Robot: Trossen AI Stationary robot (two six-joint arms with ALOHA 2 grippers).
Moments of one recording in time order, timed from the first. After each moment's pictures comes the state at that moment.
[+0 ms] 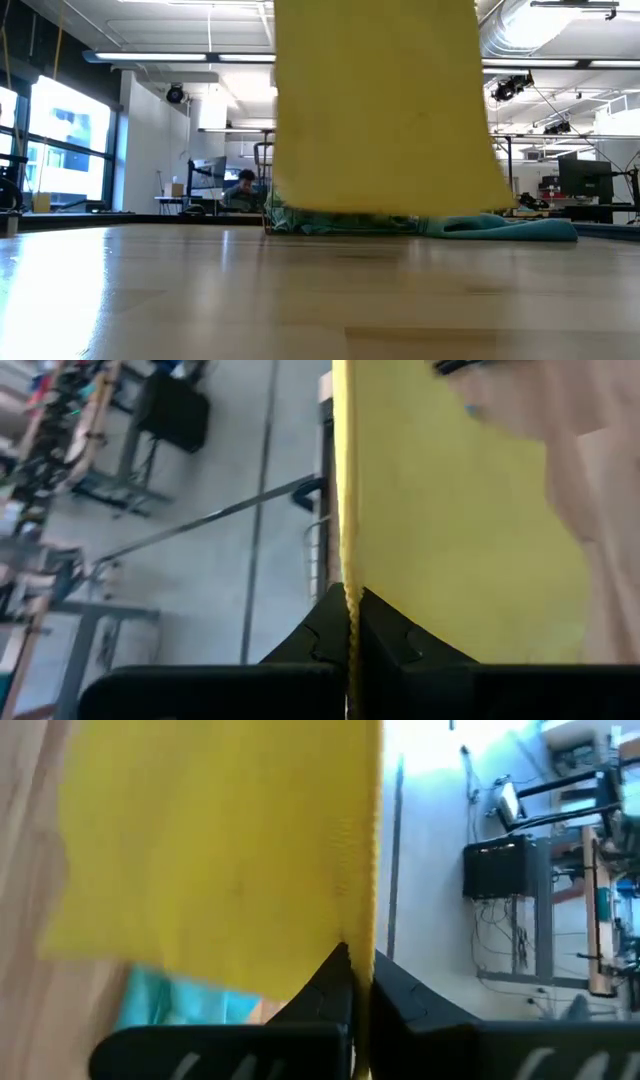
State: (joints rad) left arm -0.05 1.70 2.17 -1.26 -0.67 0.33; right arm 0.19 1.35 1.87 -1.54 0.67 -0.29
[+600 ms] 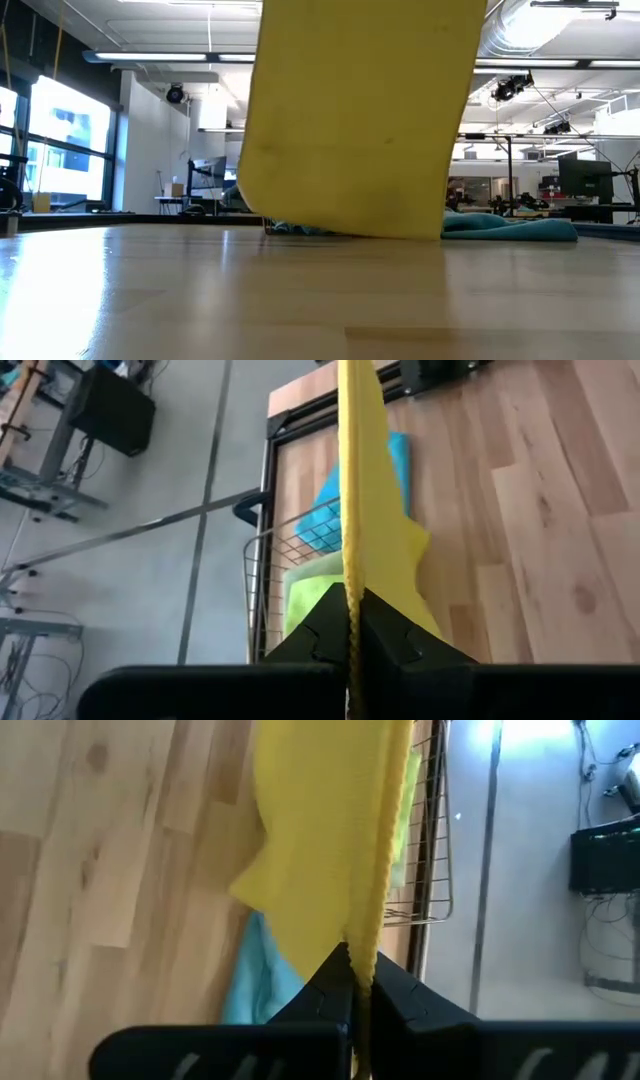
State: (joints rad) left arm -0.06 1.70 2.17 -1.26 -0.54 0.22; right arm 0.19 1.37 1.82 -1.57 0.45 -0.18
